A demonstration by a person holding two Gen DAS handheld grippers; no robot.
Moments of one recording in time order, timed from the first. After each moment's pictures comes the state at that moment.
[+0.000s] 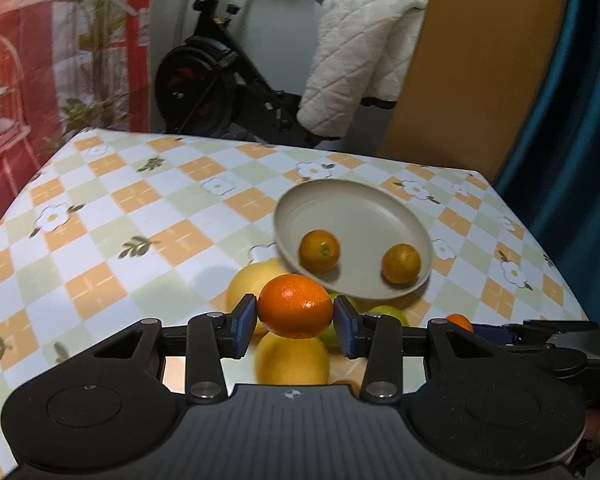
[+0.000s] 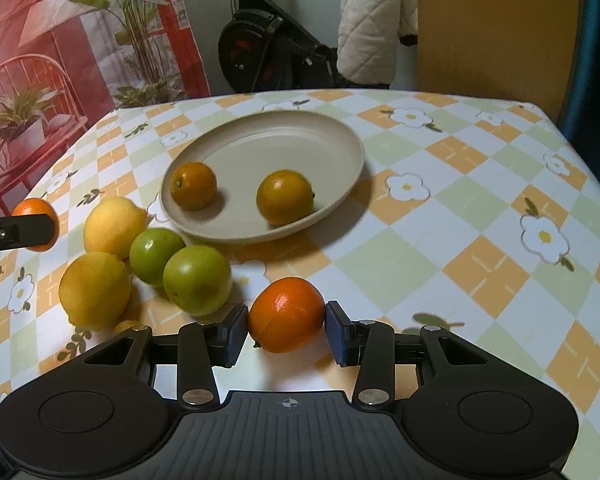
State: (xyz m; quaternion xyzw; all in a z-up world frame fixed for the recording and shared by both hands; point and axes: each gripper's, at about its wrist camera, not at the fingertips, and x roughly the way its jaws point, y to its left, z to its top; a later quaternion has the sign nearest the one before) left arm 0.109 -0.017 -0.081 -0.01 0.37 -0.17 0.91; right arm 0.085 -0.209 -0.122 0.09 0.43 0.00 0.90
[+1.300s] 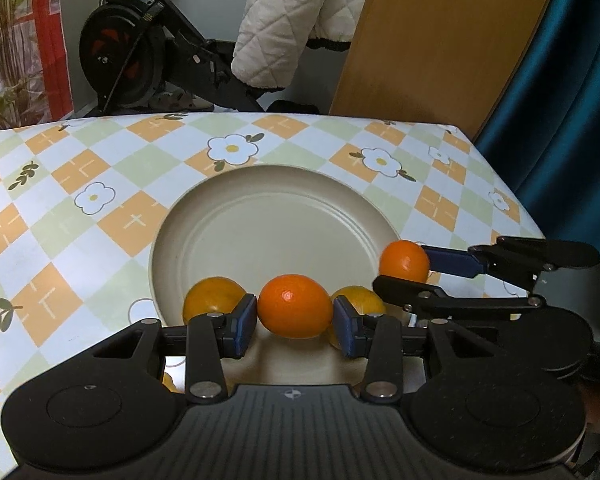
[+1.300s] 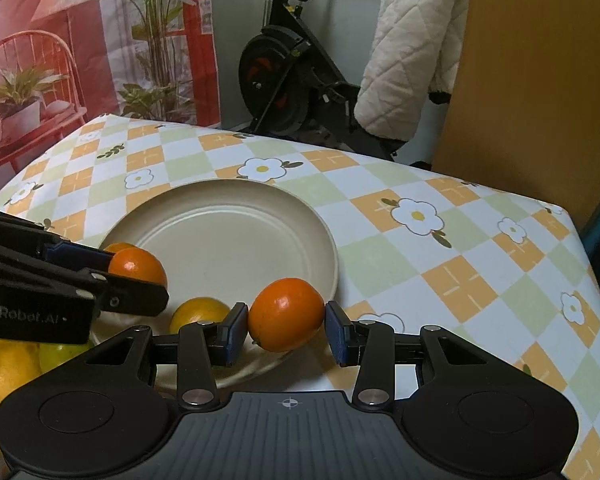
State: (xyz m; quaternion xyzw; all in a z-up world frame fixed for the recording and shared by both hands) left arm 0.219 -0.101 -0.122 0.02 0.44 -0.24 0.86; right arm 0.192 -0.243 -0.123 -0.01 0.41 0.03 0.91
